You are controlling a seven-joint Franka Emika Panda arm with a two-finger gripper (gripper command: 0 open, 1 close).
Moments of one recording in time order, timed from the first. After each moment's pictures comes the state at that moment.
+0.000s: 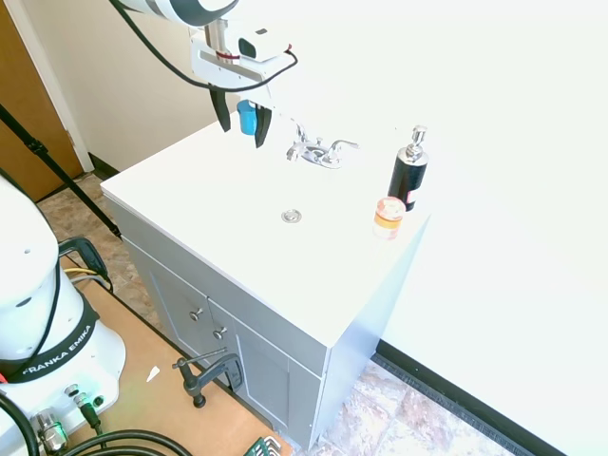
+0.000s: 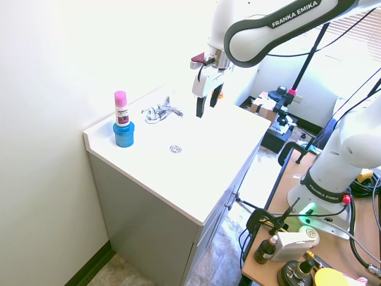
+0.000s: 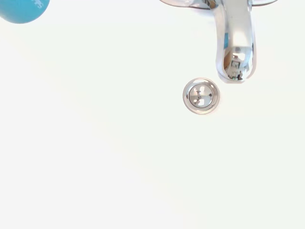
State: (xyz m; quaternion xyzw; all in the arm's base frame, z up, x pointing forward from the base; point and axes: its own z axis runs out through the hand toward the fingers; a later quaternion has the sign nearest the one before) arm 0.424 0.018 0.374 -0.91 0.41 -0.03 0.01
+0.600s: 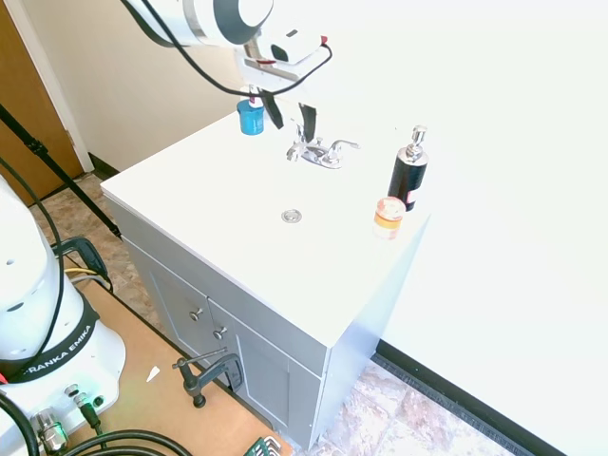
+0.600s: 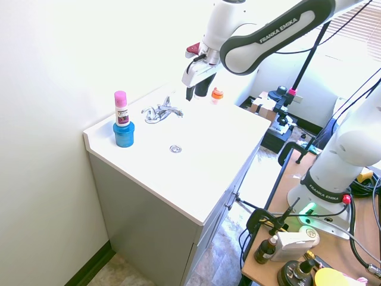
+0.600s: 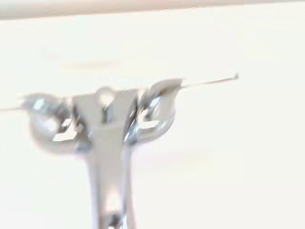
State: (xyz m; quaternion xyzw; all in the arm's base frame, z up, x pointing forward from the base) arm 0.498 -0.039 0.366 -0.86 0.47 -0.19 -0.02
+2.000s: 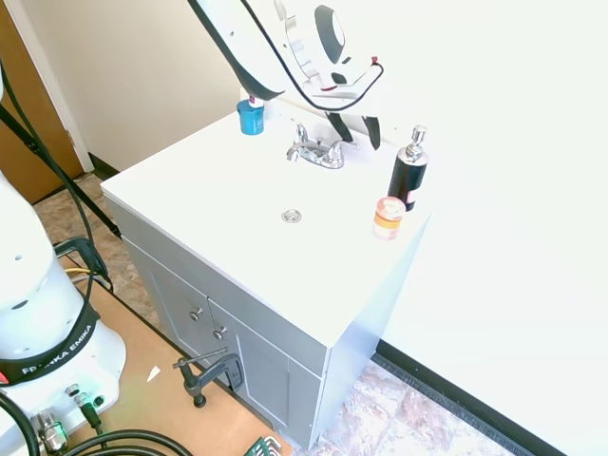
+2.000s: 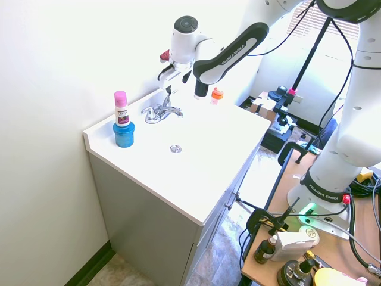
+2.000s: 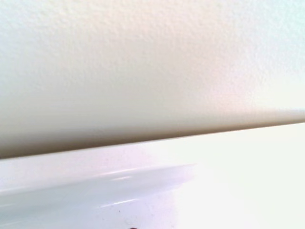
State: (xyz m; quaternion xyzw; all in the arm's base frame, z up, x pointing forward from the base) arm 0.604 -0.067 0.300 -0.85 0.46 -0.24 -0.11
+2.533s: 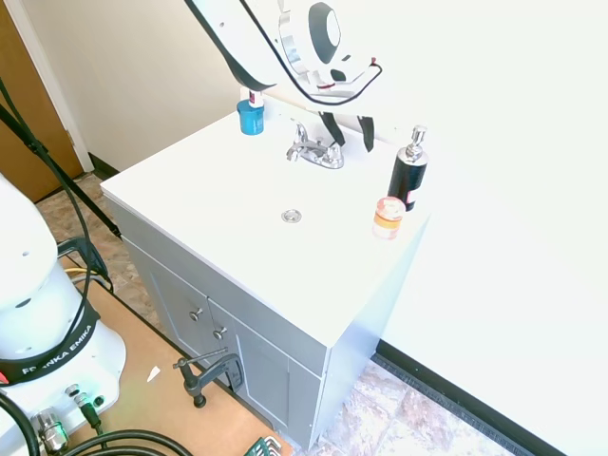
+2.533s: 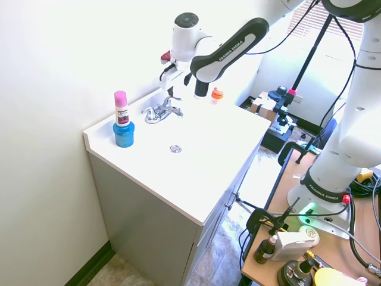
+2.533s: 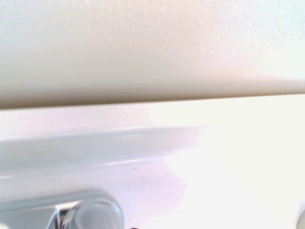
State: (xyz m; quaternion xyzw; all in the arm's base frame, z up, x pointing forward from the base) arm 0.589 -0.061 0.305 -0.86 0.45 -0.20 -0.11
